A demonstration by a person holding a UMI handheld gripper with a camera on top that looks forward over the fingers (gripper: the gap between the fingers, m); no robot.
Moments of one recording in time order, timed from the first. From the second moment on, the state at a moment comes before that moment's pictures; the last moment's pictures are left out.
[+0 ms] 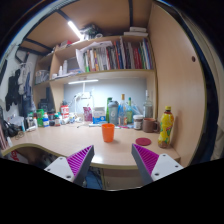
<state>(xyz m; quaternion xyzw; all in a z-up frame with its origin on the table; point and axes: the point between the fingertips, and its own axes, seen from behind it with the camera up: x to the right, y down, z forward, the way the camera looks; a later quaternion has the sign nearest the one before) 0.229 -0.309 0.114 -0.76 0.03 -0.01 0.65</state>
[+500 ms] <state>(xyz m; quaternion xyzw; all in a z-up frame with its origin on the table) 0.321 -0.284 0.109 -0.74 0.09 -0.08 0.66</state>
